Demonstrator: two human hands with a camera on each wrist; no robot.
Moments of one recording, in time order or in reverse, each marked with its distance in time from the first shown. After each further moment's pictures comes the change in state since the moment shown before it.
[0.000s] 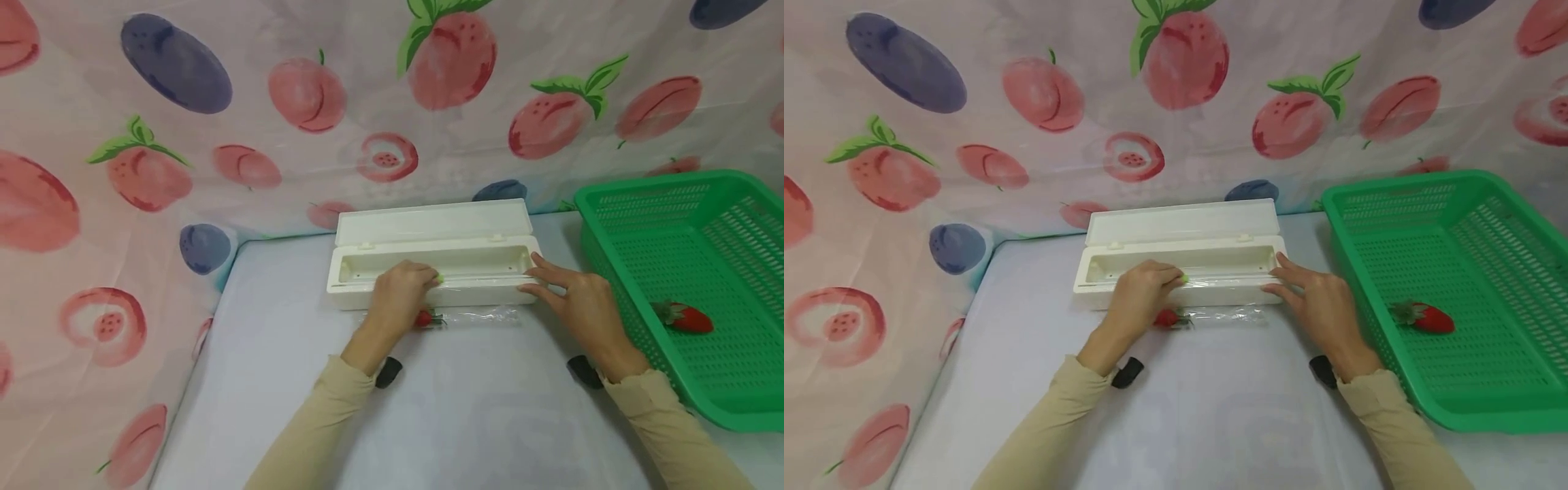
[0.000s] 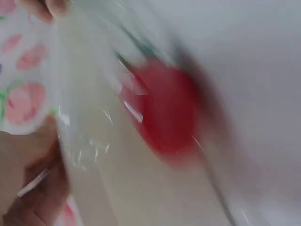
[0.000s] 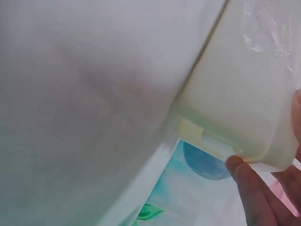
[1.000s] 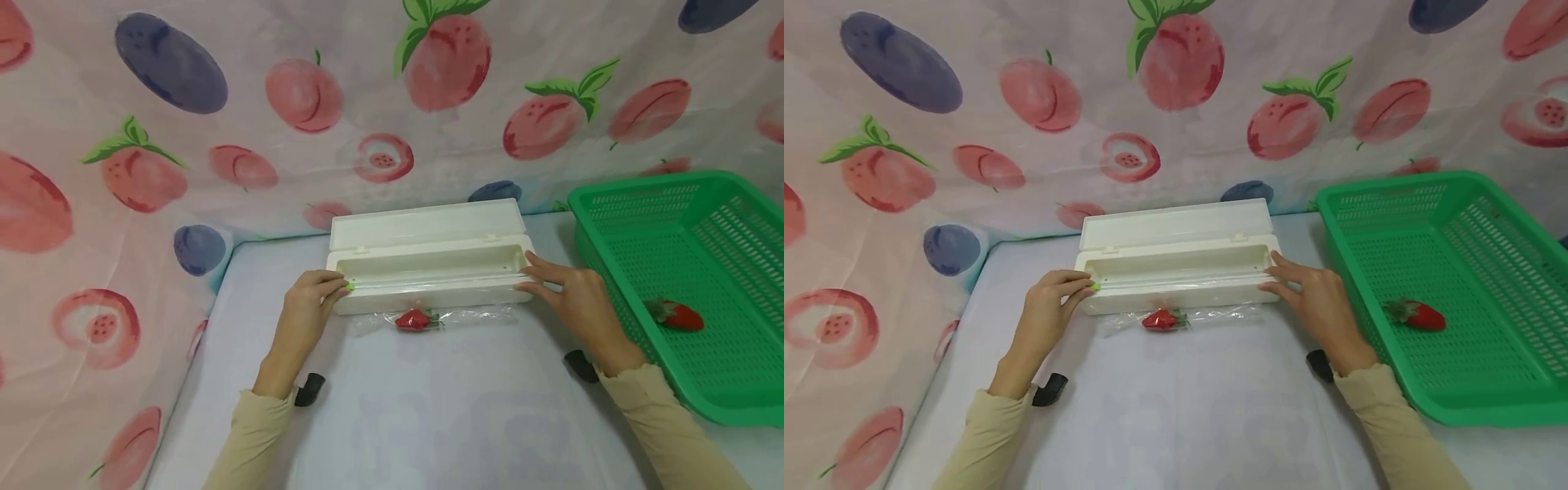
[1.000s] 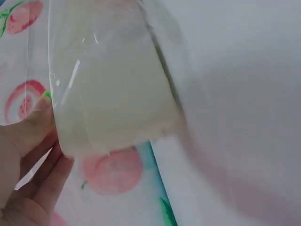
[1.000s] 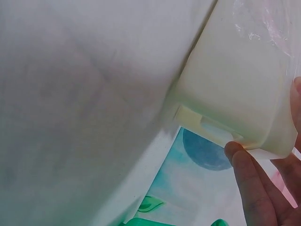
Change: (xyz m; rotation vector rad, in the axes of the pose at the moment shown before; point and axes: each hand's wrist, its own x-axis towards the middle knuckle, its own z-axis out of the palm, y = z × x) left_hand -0.070 -0.091 -0.048 -0.165 0.134 -0.148; right_hand 0.003 0.003 -0.003 0.041 -0.039 0.009
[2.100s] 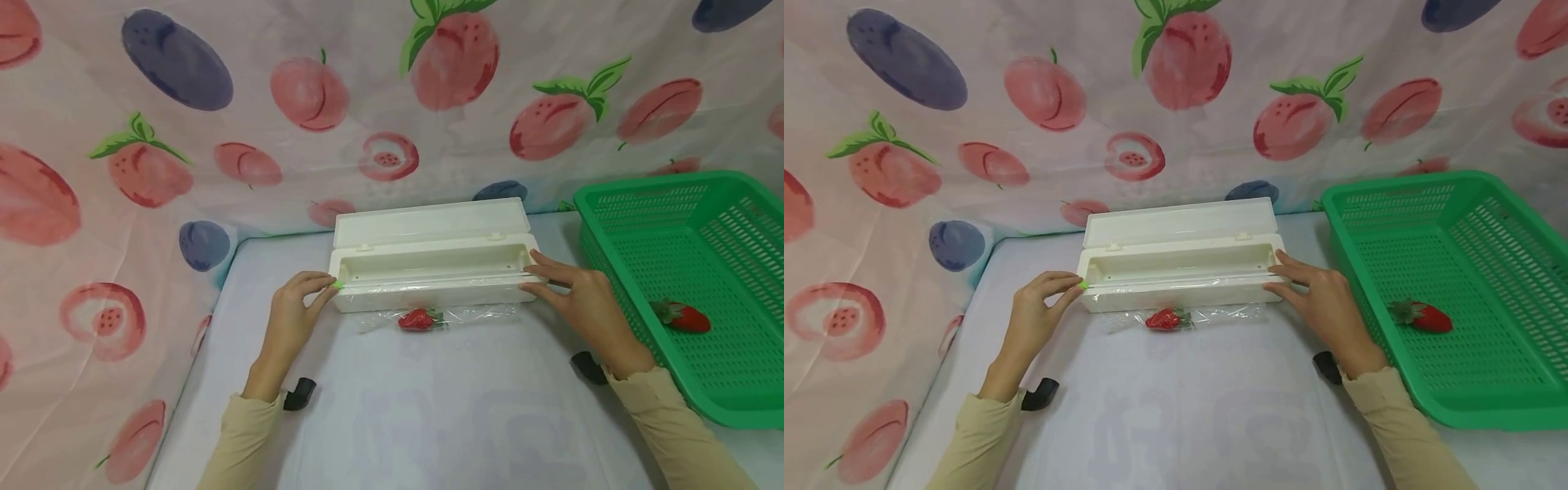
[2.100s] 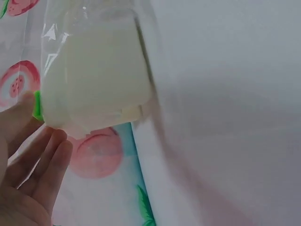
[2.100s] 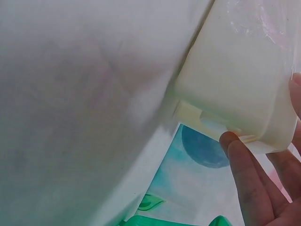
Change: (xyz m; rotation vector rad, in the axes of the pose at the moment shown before) left_hand -0.011 -0.018 -0.013 -0.105 -0.033 -0.250; right_hand 0.001 0.000 -0.004 0.027 -0.025 -0.006
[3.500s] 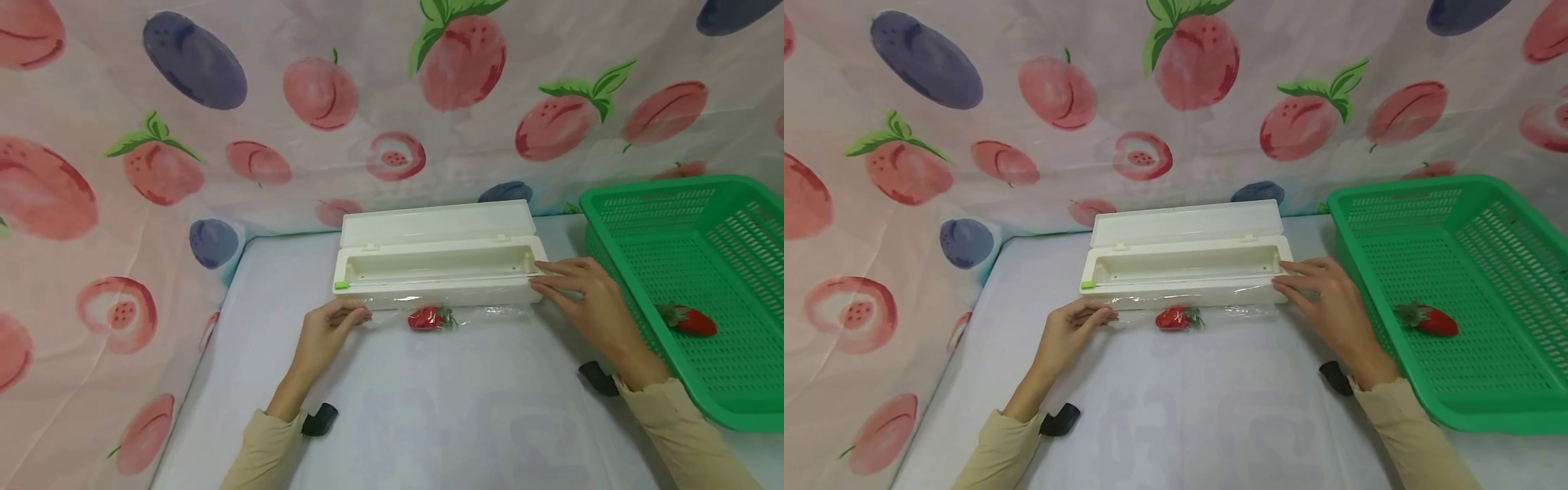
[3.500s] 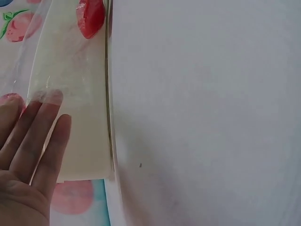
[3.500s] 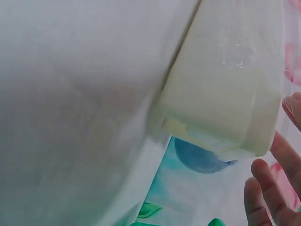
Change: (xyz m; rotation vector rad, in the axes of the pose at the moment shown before) left_hand -0.033 0.007 0.030 -0.493 -0.135 -0.091; right_hand -0.005 -0.007 -0.004 0.014 0.052 -0.103
